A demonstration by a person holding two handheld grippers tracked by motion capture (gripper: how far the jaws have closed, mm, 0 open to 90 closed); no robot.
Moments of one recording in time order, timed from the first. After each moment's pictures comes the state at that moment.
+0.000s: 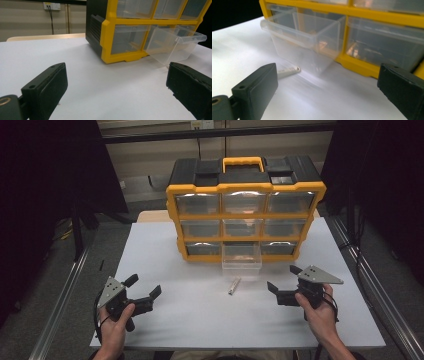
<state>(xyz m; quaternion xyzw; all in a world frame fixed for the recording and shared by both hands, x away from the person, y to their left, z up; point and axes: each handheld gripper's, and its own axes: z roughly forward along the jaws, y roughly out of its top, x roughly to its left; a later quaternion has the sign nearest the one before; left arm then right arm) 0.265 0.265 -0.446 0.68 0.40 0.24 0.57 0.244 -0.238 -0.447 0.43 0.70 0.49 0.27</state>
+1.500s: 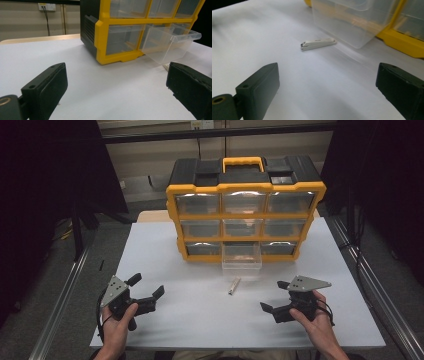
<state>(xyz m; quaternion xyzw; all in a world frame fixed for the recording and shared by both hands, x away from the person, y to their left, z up) 0.268 0.258 -0.444 0.69 0.38 0.23 0.56 0.231 -0.218 -0.453 0.37 0.79 0.46 0.16</state>
